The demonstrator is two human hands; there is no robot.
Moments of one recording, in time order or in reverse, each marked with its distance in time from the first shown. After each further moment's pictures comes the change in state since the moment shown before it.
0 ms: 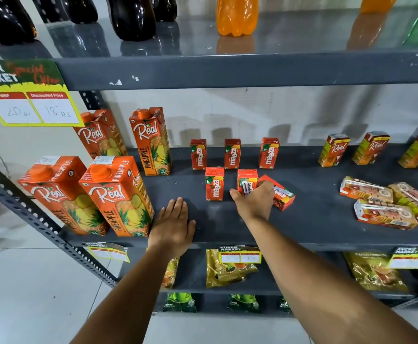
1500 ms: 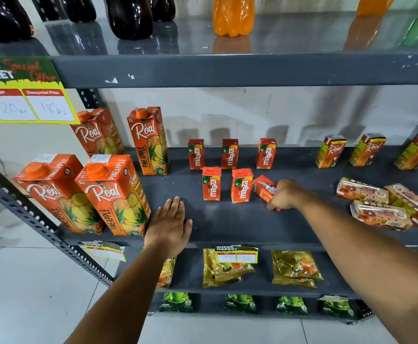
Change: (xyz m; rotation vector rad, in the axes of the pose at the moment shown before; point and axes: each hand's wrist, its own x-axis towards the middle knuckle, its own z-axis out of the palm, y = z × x) left_hand 0.001 0.001 0.000 0.040 -0.023 0.000; right_hand 0.083 0.004 -0.077 -1.012 -0.533 -0.090
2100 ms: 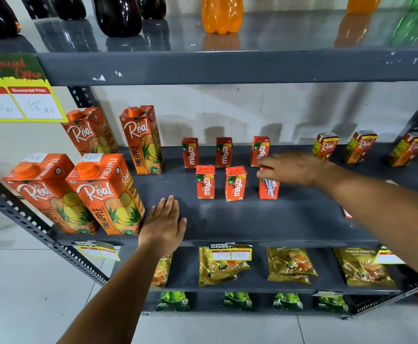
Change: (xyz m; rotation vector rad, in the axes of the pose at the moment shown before) left_hand 0.001 0.002 -0.001 0.005 -0.008 -0.007; right_hand -0.023 0.018 -0.073 -0.522 0.195 -0.706
